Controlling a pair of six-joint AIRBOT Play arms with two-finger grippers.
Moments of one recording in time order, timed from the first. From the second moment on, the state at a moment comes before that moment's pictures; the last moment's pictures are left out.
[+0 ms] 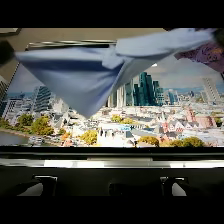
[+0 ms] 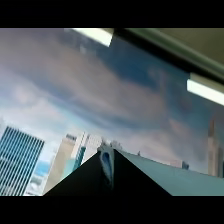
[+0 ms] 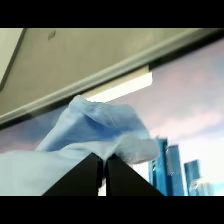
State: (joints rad) left arm 0.11 -1.23 1.76 1.51 -0.98 -1.87; right arm -0.31 -1.08 1.69 -1.00 0.94 1.54
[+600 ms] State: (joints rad) left arm 0.12 -0.95 1.88 1.55 -1.19 -1.87; right arm -0.36 -0.85 1.83 -1.18 1.14 1.62
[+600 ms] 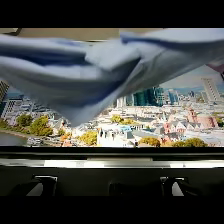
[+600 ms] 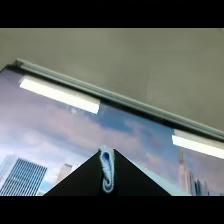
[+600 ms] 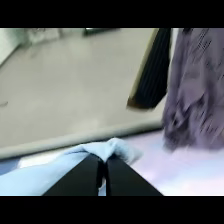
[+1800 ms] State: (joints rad) left arm 0.10 -1.69 1.61 1.47 -1.21 -1.88; right arm 0.00 -1.82 1.83 -1.21 1.27 1.80
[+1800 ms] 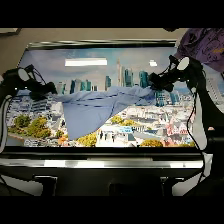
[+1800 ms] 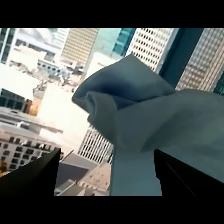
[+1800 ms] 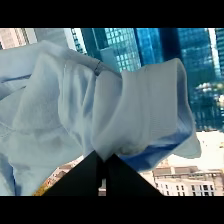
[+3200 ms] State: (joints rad) left arm 0.19 -1.13 0.48 0.76 -0.99 -1.45; right arm 0.00 -1.75 1.83 -1.21 1.44 1.79
